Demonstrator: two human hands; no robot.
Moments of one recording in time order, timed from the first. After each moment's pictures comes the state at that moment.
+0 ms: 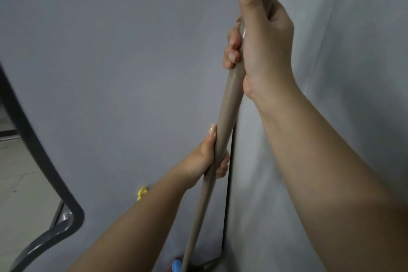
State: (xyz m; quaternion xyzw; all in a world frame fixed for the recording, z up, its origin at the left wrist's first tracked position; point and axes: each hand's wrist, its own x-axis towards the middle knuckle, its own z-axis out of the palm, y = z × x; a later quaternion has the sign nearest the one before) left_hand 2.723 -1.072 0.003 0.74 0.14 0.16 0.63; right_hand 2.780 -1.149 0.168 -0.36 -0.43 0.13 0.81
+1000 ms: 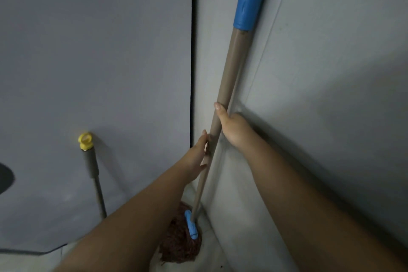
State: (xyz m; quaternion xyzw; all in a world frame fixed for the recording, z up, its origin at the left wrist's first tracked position) left_hand 2.798 -1.119 -0.187 0.54 0.35 0.01 0.76; right_hand 2.867 -1.189 -0.086 -0.87 -0.20 0.27 0.37
